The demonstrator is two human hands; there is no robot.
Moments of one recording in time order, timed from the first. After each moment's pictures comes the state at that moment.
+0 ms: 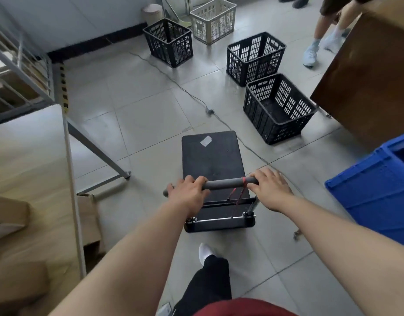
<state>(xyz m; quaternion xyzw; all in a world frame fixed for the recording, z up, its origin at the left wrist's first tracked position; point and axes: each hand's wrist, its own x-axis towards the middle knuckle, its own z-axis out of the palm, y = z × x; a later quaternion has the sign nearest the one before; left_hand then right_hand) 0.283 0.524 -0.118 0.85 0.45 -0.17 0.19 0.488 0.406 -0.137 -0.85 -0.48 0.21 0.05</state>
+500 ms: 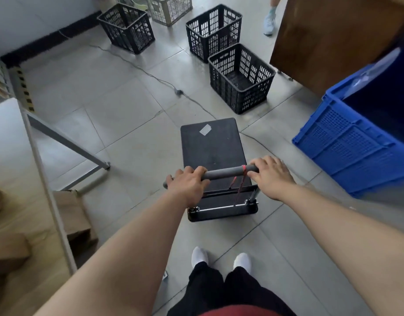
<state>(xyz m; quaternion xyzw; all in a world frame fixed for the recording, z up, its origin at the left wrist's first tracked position) 0.303 0.358 -0.118 0.88 0.38 -0.19 0.18 0.490 0.209 -0.139 -0.88 -0.43 0.20 0.07</state>
